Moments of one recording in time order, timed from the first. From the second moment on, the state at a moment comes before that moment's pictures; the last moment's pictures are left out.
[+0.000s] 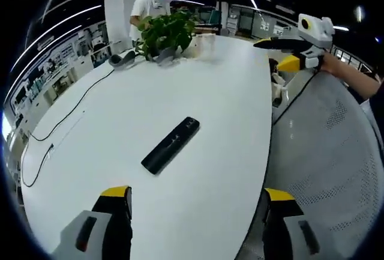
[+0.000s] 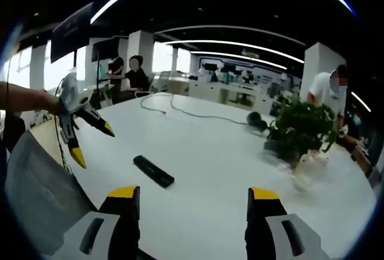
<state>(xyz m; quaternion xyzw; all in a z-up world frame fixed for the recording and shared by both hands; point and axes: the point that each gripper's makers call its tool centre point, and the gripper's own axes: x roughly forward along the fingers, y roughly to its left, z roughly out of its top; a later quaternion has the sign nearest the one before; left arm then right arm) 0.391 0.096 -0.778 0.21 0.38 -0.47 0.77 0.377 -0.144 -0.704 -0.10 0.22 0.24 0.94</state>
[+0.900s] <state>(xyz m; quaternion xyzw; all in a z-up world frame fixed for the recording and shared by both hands) 0.457 0.080 -0.788 0.23 0.38 -0.49 0.75 0.378 -0.146 -0.706 -0.09 0.23 0.23 0.94</state>
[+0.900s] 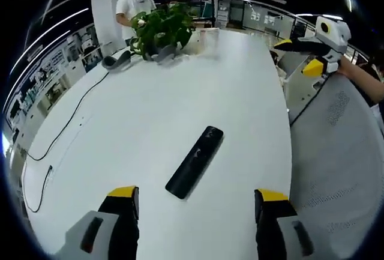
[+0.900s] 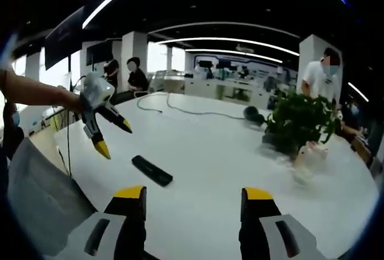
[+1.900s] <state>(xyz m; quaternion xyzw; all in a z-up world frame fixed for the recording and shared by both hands) 0.488 0.060 -0.844 0.29 0.43 -0.50 0.69 0.378 -0.147 -0.717 -0.10 0.25 0.24 0.93</state>
